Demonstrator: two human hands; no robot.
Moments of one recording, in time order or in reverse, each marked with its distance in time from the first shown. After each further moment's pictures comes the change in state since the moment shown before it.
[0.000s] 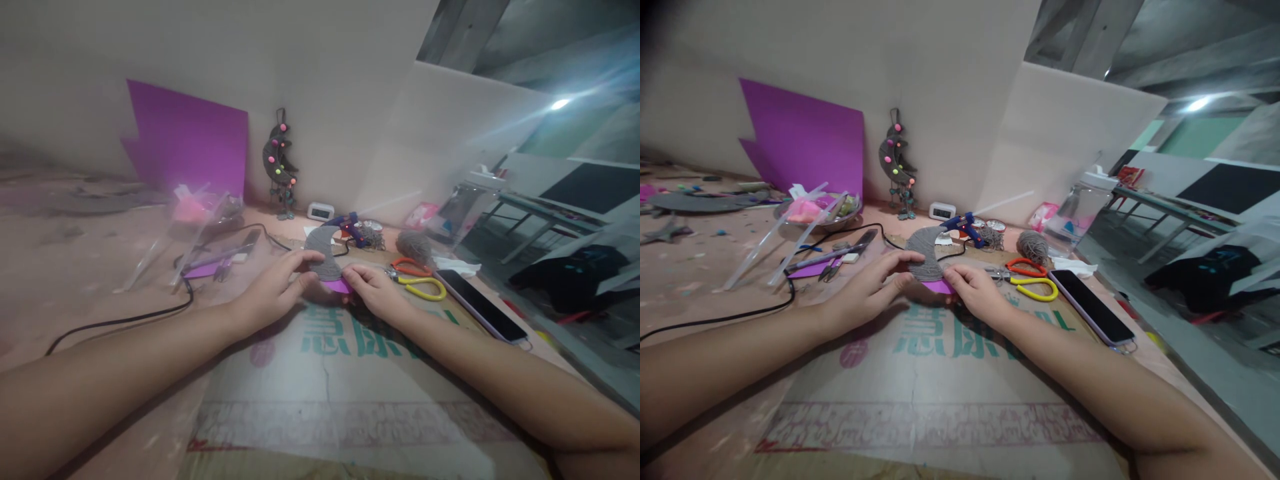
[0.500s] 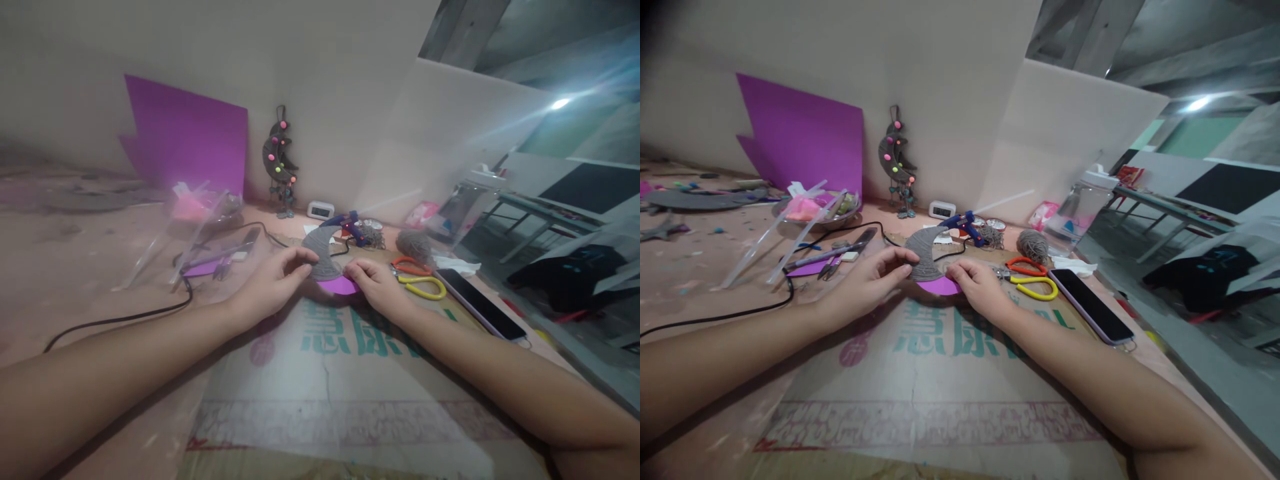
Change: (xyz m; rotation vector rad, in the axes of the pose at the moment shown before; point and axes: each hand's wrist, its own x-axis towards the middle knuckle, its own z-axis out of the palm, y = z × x) left_hand 0.004 -0.003 0.004 -0.303 0.054 -0.227; right_hand 0.005 0.007 -0.004 -0.130 0.144 -0.059
